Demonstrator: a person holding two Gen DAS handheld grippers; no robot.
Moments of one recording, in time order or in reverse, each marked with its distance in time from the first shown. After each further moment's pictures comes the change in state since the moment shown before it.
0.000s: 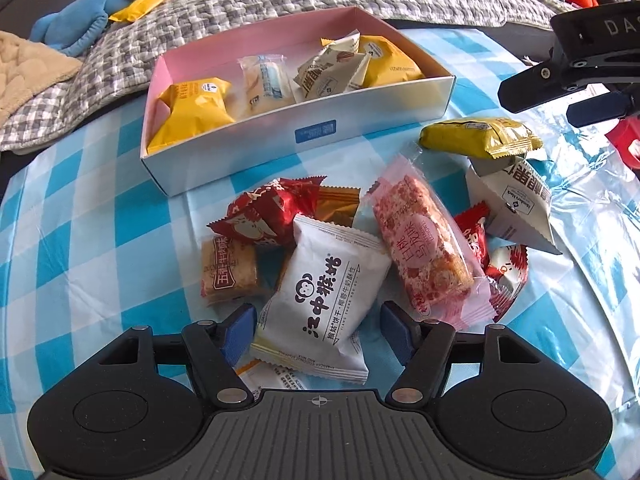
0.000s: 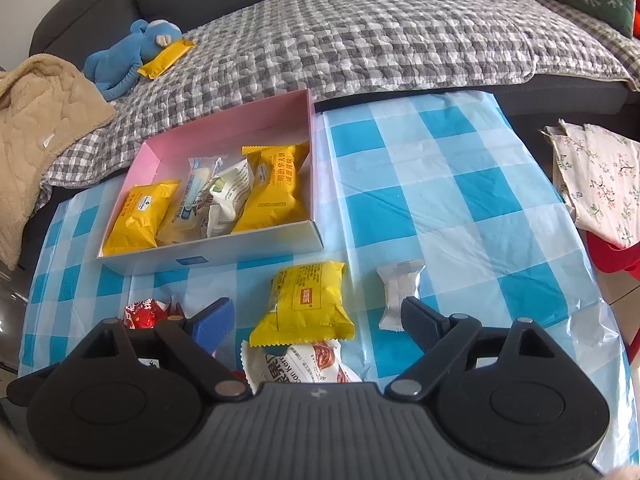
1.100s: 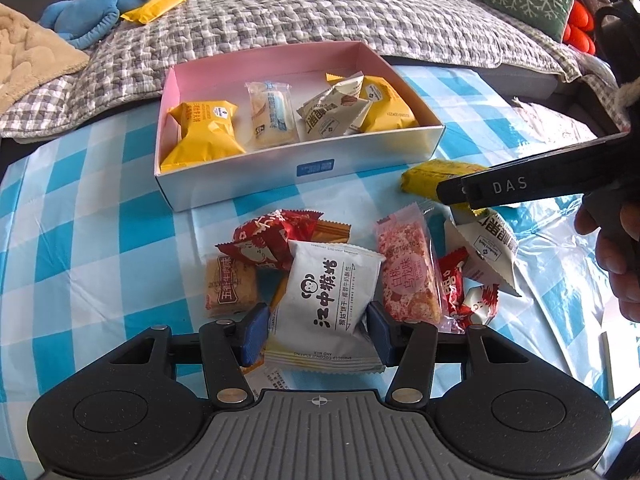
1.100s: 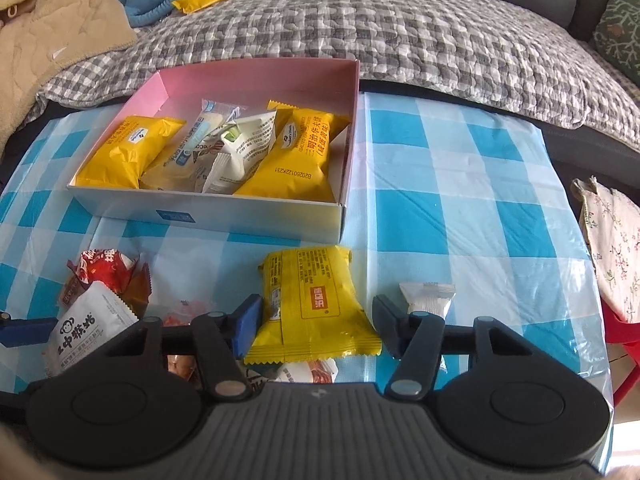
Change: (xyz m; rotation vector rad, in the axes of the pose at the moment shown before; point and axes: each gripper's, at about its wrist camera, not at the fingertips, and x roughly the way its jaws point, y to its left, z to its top) left arm -0.030 0.016 0.012 -0.090 -0.045 -0.086; right arm 0.036 0.025 -0.001 -0.238 0.027 -0.045
